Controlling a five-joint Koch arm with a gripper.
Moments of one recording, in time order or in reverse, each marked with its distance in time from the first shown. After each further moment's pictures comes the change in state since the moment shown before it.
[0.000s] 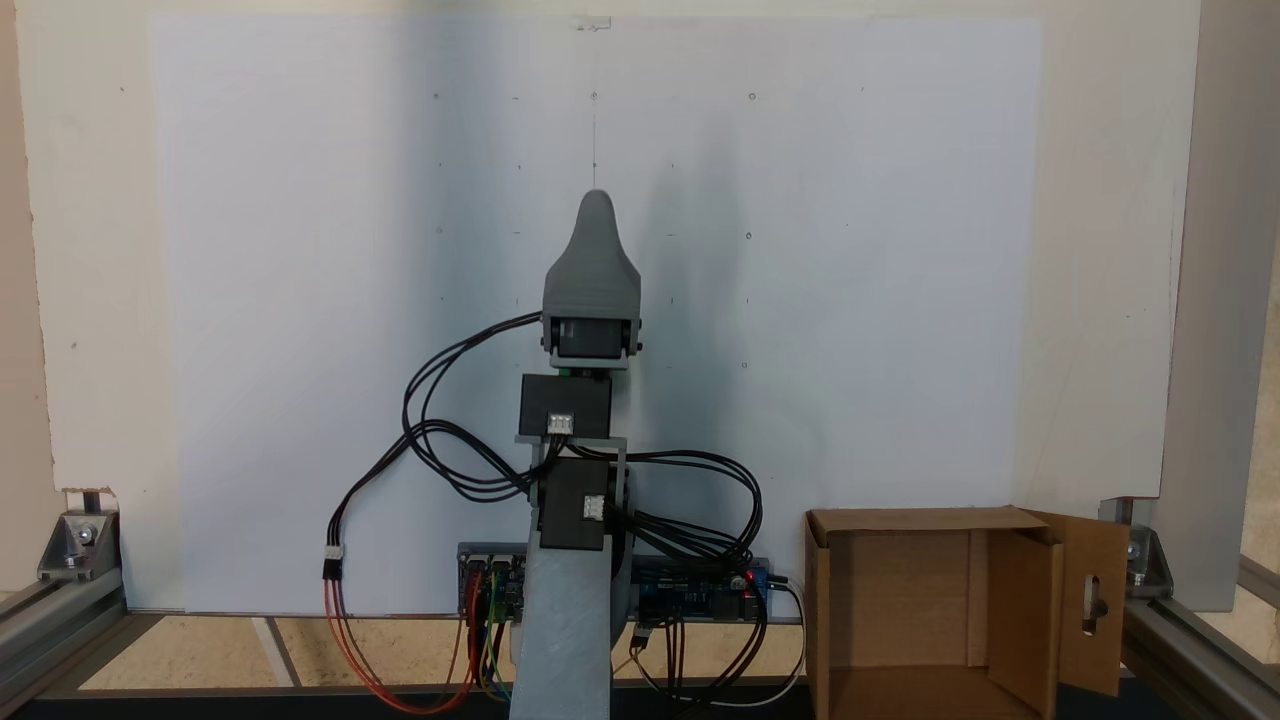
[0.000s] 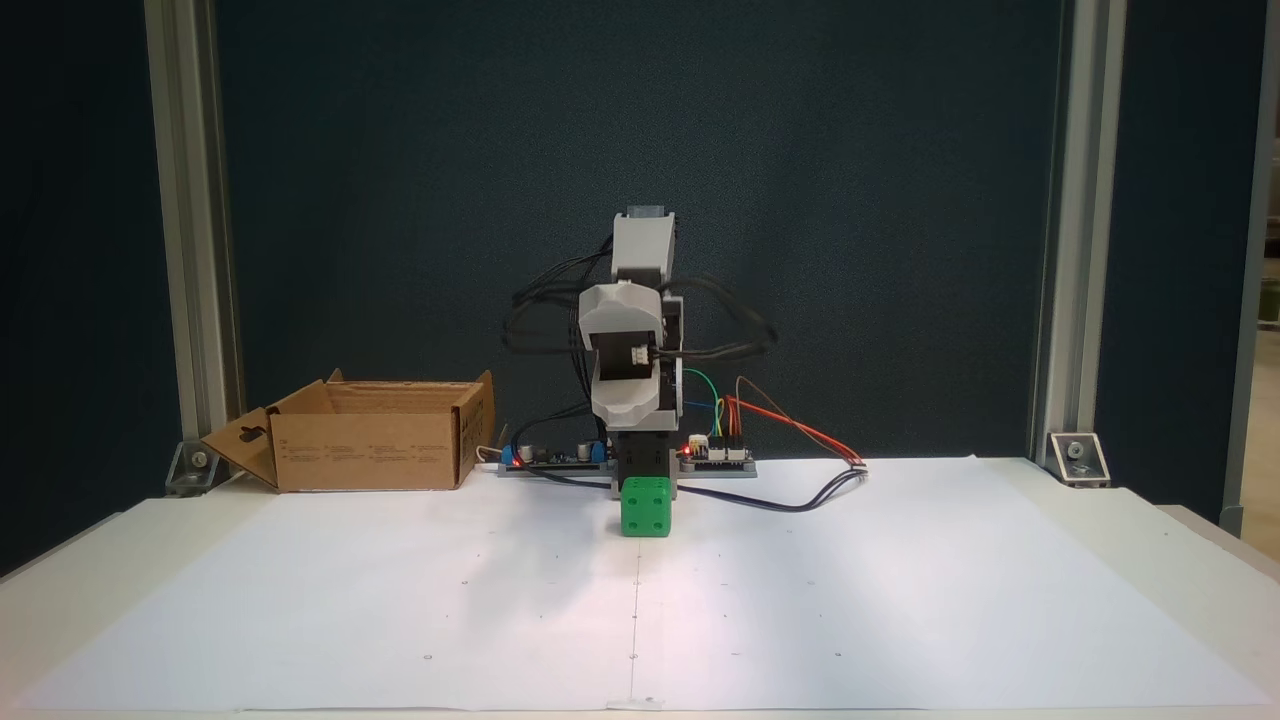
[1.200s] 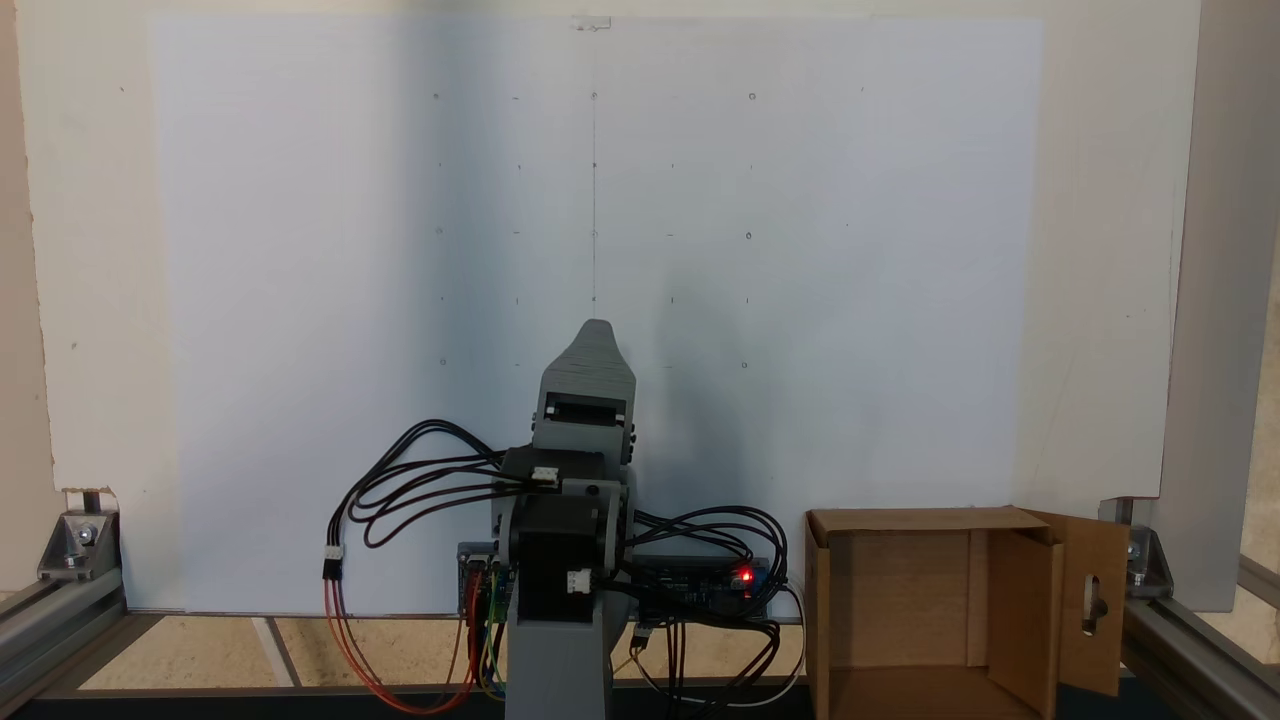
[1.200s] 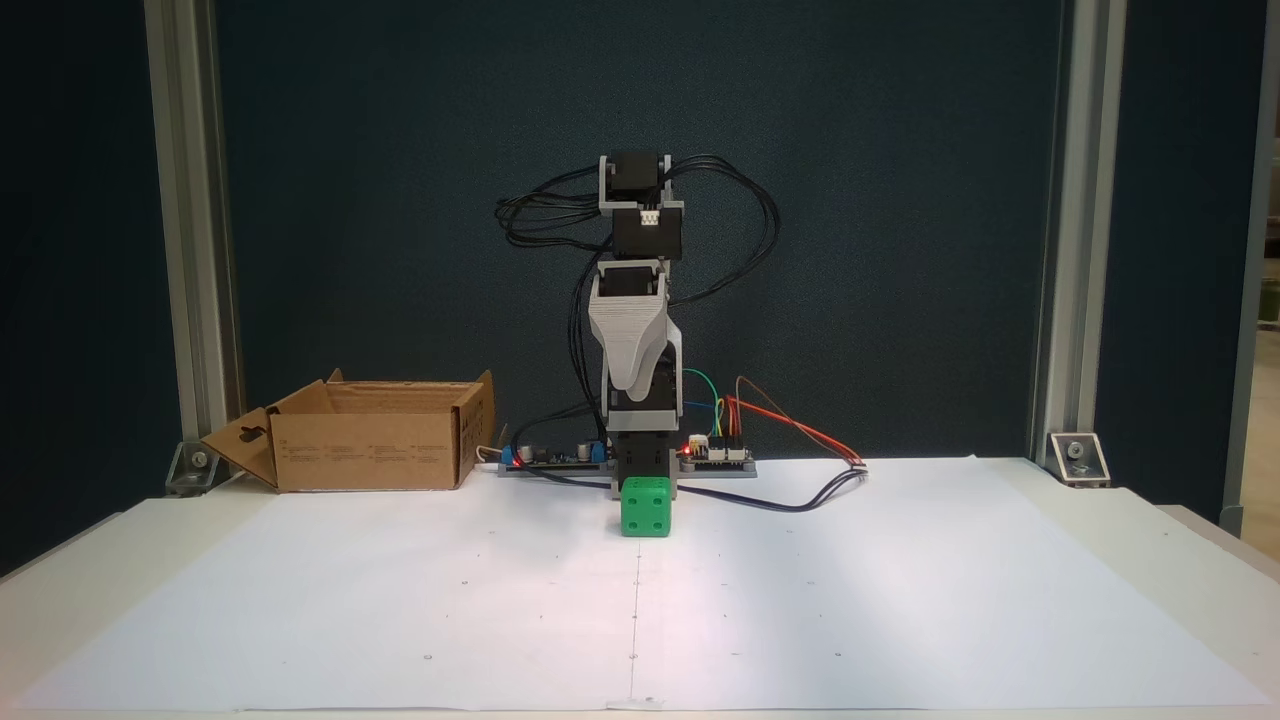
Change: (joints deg) arm -0.5 0.1 -36.9 104.8 0.4
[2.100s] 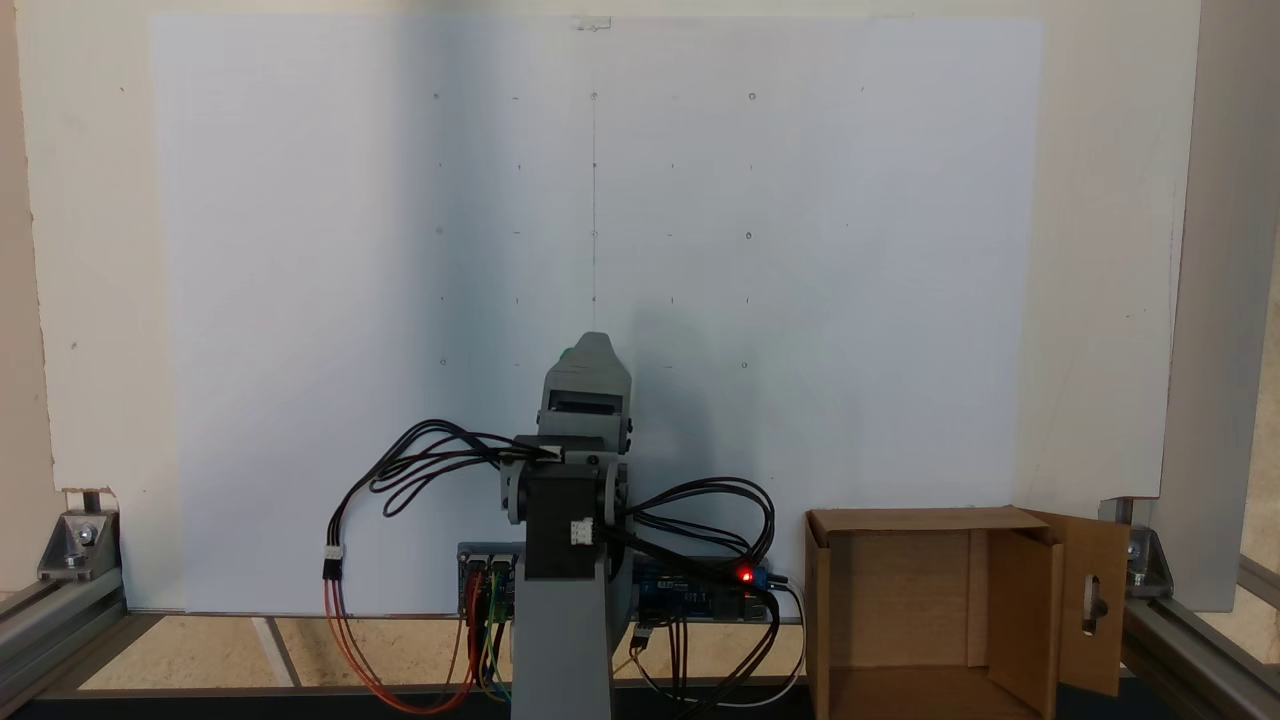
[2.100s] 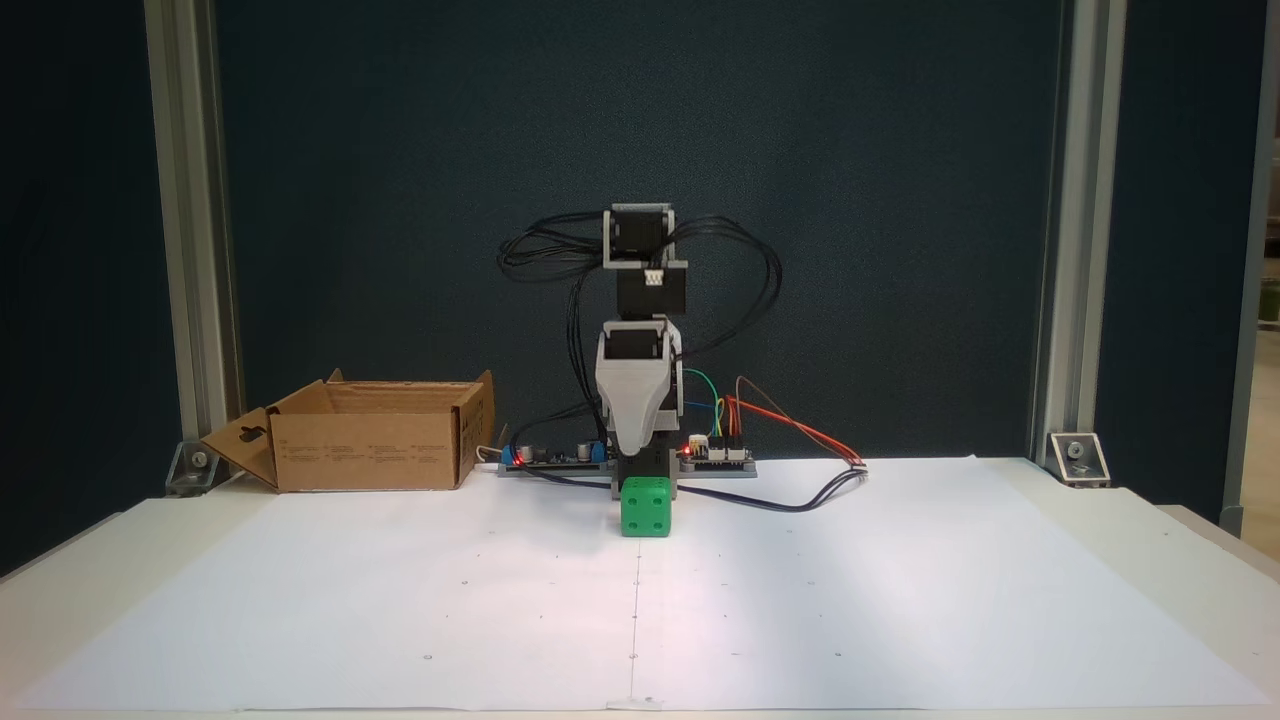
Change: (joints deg) arm -2.5 -0.1 17.0 -7.6 0.0
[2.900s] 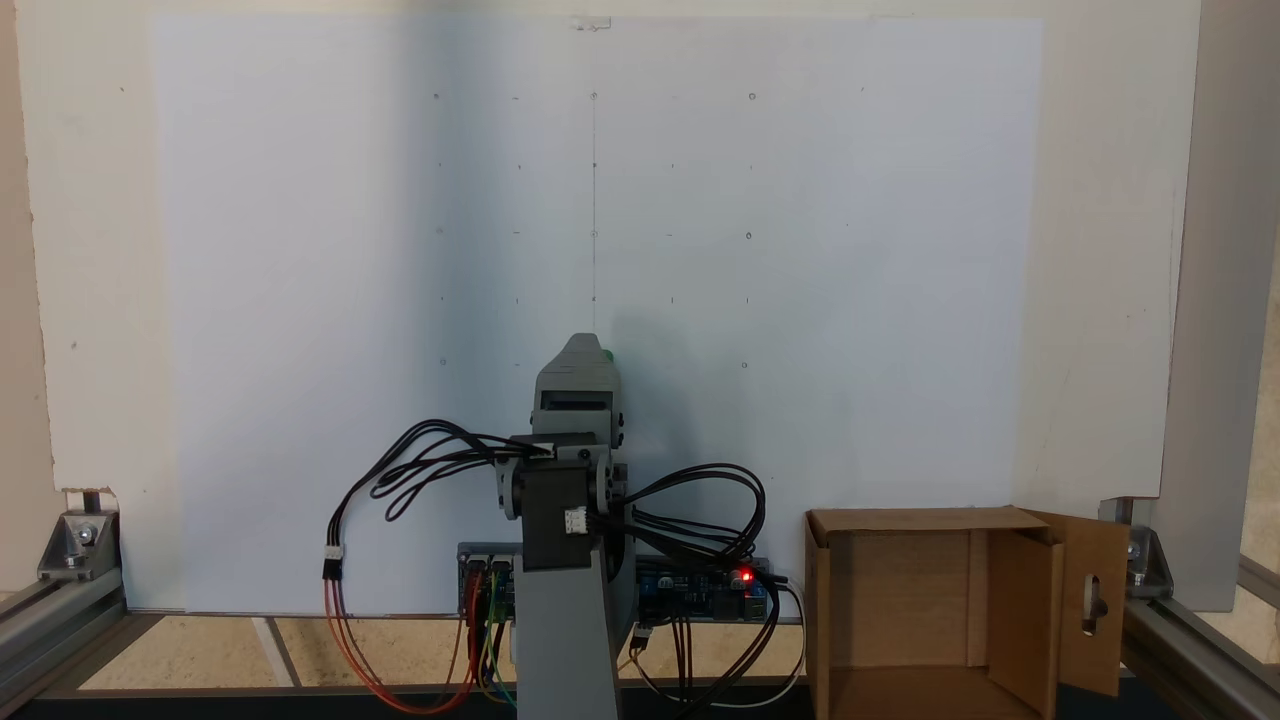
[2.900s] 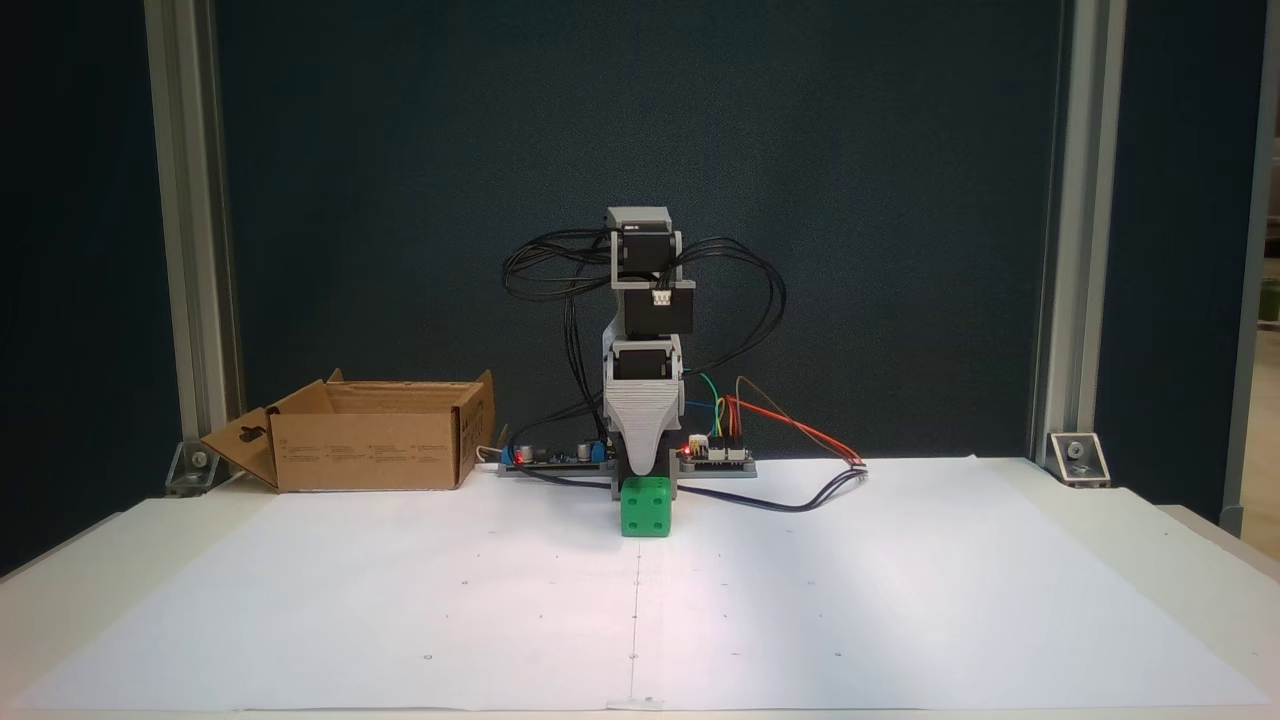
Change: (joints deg) arm -3.5 0.0 4.9 -4.8 0.0
